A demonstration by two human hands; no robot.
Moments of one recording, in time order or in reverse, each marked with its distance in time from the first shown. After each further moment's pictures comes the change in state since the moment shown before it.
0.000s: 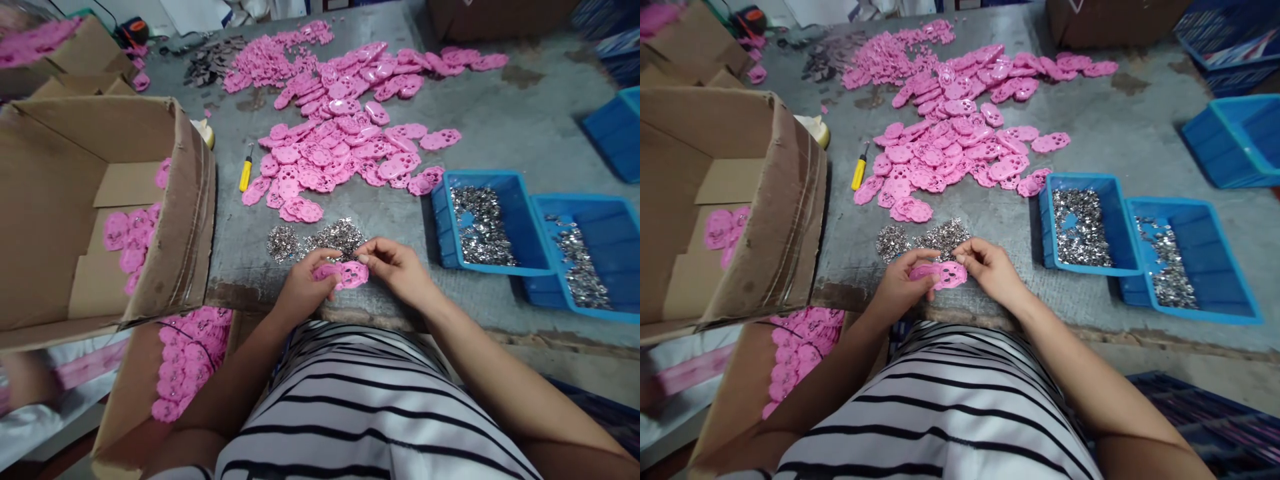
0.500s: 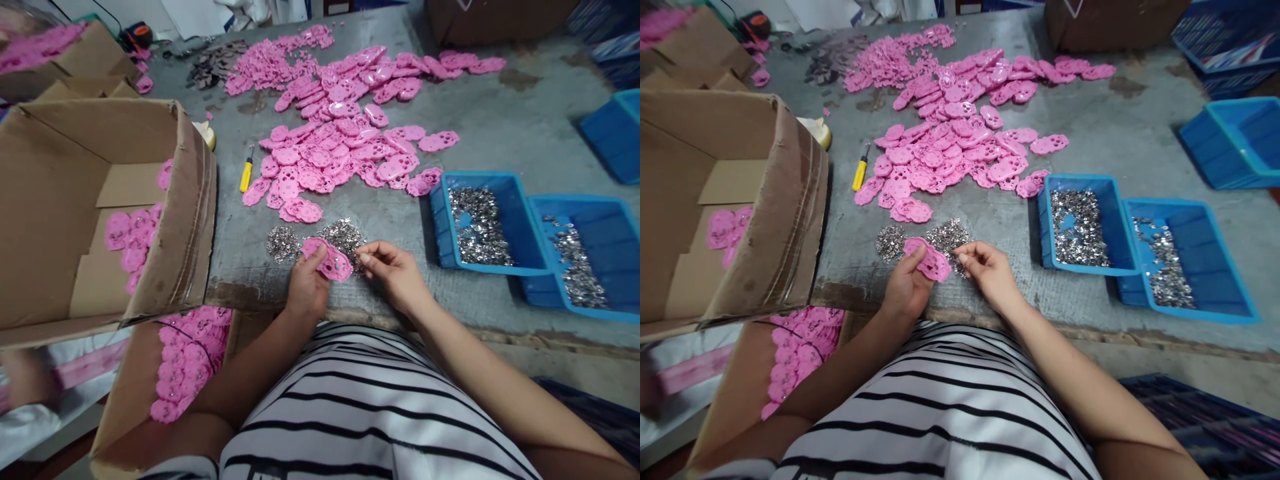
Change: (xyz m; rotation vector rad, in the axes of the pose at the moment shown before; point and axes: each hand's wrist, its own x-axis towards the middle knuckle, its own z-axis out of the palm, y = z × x) left_hand 0.020 -0.007 0.034 -0.956 0.401 -0.134; right_hand -0.006 0.013 0.016 0.252 0.152 0.113
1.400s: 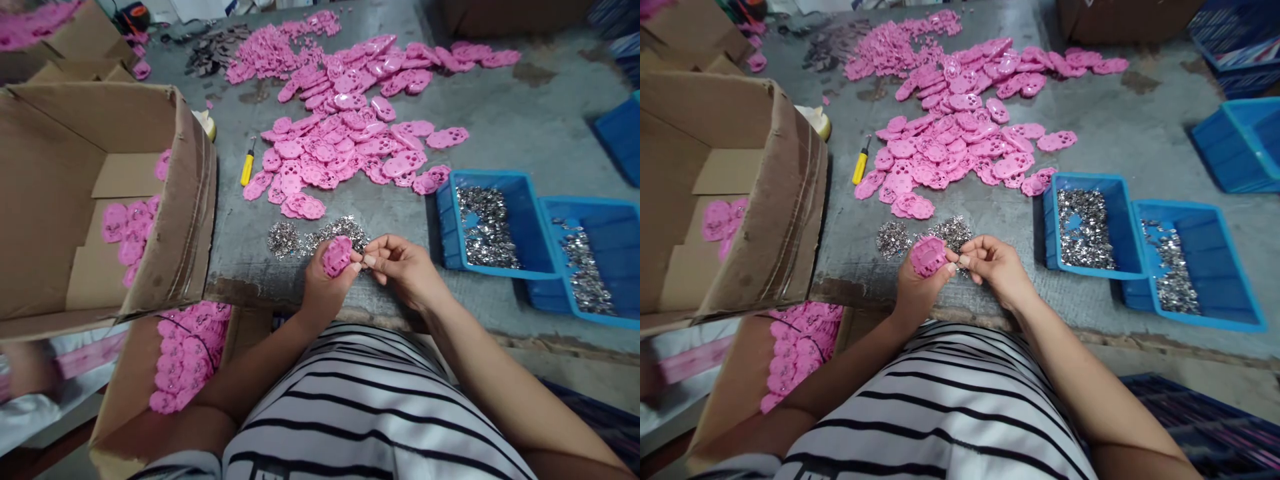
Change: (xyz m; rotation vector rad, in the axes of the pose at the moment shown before) left_hand -0.013 -0.011 -0.005 0.783 -0.263 0.499; right_hand 0.001 -0.020 -0.004 0.176 -0.098 0.141
